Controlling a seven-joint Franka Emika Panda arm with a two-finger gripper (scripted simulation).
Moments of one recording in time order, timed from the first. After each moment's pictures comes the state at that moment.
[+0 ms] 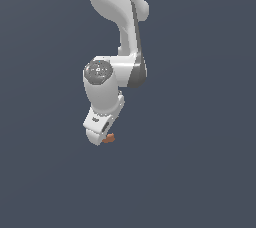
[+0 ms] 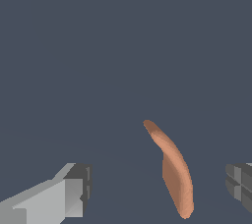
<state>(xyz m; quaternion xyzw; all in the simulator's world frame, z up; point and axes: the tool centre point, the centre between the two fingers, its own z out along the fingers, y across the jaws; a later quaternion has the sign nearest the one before) 0.054 -0.073 0.122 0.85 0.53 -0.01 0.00</state>
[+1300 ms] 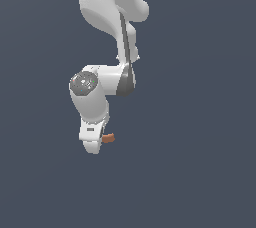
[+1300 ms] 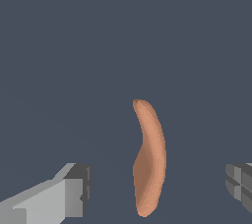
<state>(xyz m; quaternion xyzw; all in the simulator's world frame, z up) 0.069 -0.109 0.098 0.74 0.67 0.00 0.00</state>
